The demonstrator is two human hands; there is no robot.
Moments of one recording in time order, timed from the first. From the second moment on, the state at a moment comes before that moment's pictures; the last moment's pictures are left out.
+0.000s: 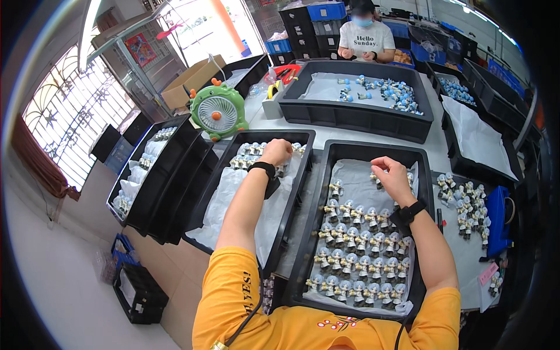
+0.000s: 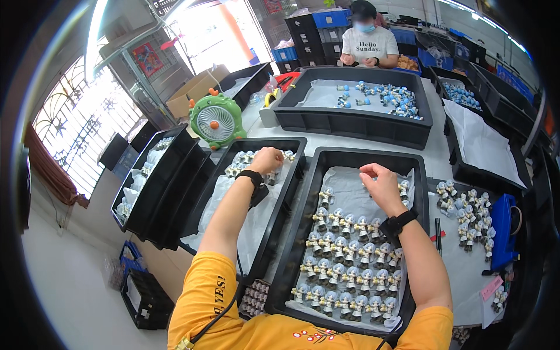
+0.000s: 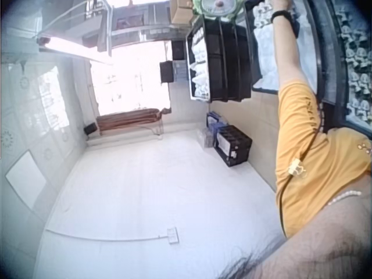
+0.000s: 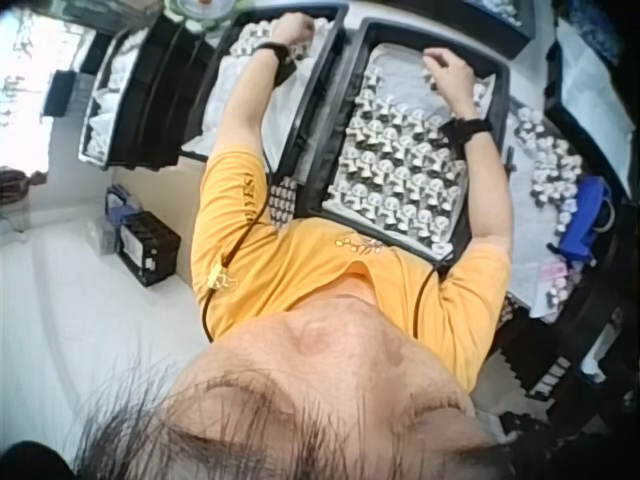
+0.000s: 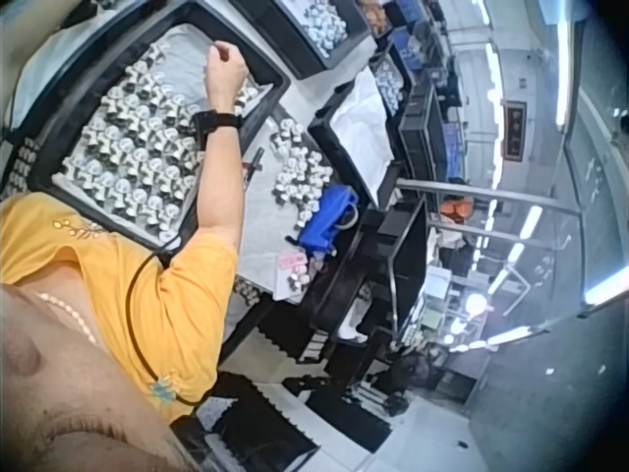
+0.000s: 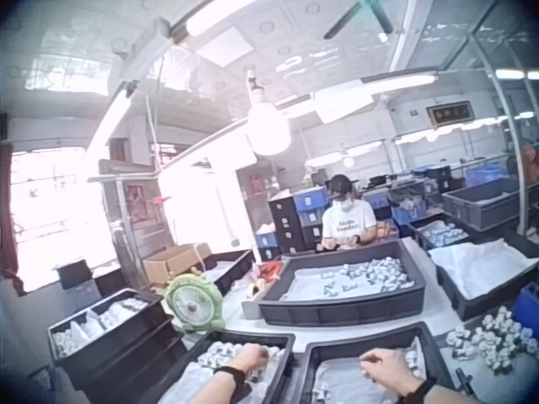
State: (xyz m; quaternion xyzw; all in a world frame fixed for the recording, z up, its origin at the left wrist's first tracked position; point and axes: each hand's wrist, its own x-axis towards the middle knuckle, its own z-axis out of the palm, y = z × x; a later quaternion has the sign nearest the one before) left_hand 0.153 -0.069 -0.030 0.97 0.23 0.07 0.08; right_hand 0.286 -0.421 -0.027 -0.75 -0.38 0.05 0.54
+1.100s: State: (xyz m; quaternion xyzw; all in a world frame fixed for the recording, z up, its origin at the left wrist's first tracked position) left_hand 0.063 -0.227 0.076 0.74 0.02 0.14 0.65; right_hand 0.315 -0.423 -0.066 -0.78 -0.38 -0.06 0.50
